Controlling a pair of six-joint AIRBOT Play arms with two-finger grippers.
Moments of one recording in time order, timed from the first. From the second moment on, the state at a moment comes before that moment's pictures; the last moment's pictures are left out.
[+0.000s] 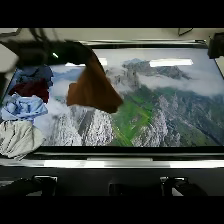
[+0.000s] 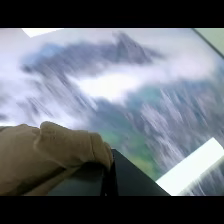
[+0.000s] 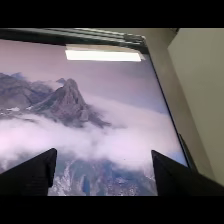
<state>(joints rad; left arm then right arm) -0.52 -1.37 1.79 1.20 -1.00 -1.51 0.11 -1.09 1.71 -2.07 1.11 1.66</state>
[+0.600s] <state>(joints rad) -0.60 -1.63 1.70 1.20 -1.01 -1.70 0.11 -1.24 1.64 -1.83 1.43 1.65</state>
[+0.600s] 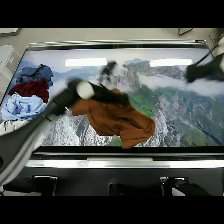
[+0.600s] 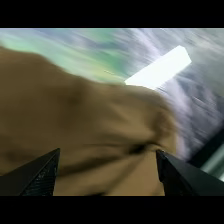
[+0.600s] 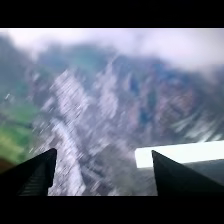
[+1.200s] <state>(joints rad) 0.12 -1.66 1.40 1.10 -1.24 -1.63 0.12 -1.29 0.99 -1.09 1.50 1.54</state>
